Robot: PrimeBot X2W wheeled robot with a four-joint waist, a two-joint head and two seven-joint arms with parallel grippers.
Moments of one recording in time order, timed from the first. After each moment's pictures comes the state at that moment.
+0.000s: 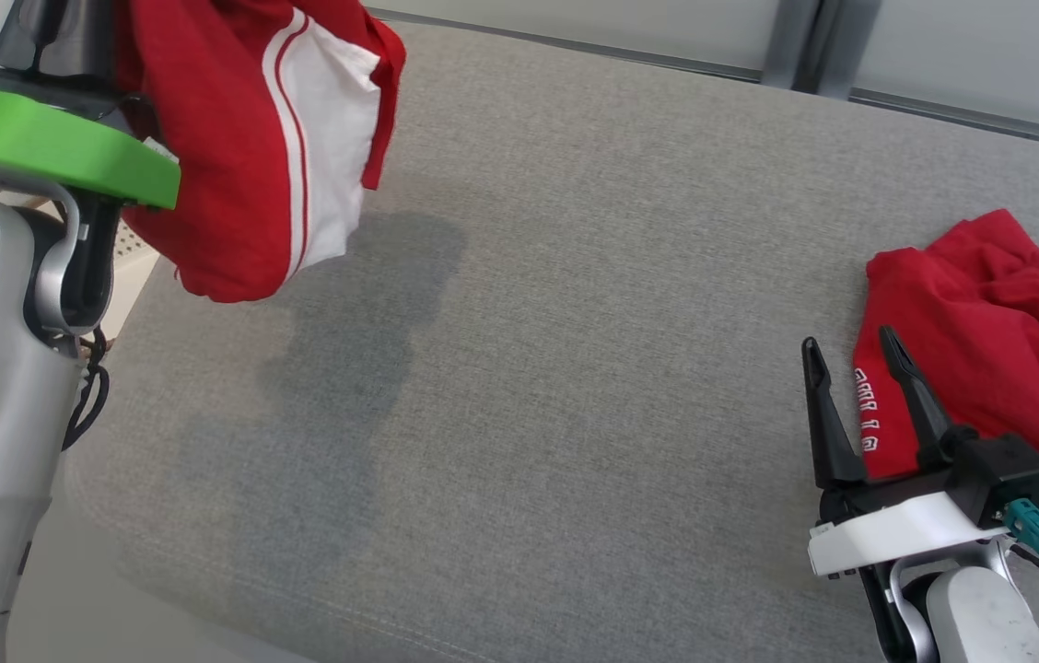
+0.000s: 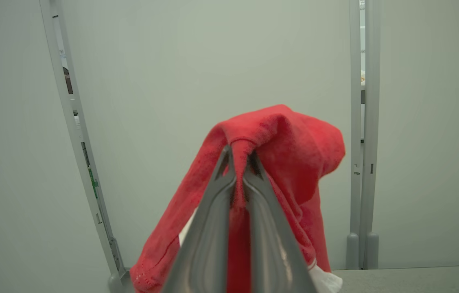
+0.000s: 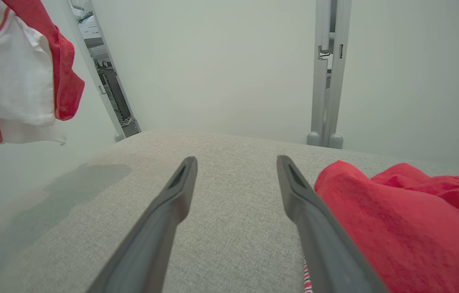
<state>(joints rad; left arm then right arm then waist) -0.90 0.42 -0.43 0.37 -0.64 -0.04 -0.23 -0.07 -0.05 0.03 0.05 0.10 0.13 -0.26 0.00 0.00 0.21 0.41</state>
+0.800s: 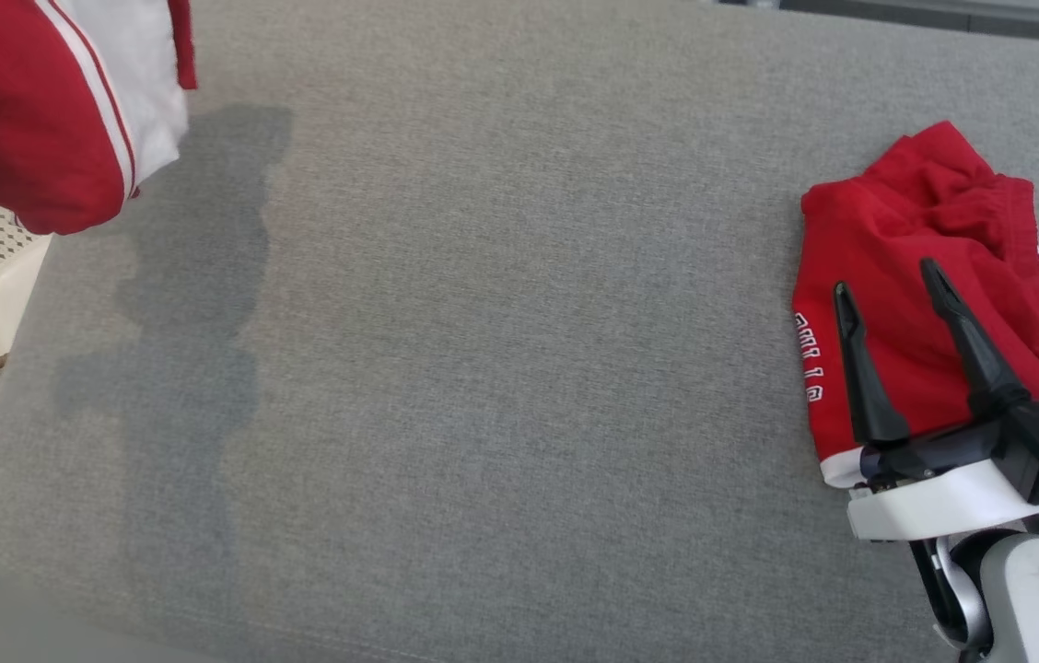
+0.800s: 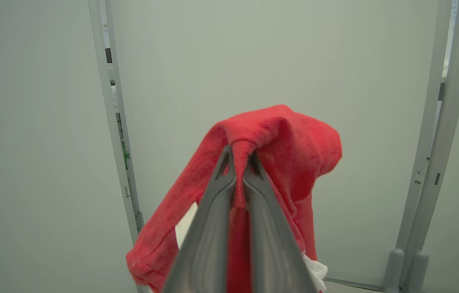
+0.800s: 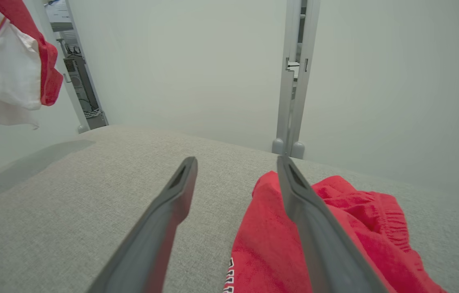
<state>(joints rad) -0.96 0.50 -0.23 0.55 -0.67 -0.06 -0.26 -0.09 -0.12 0.03 -0.13 0.04 0.13 -0.18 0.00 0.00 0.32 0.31</state>
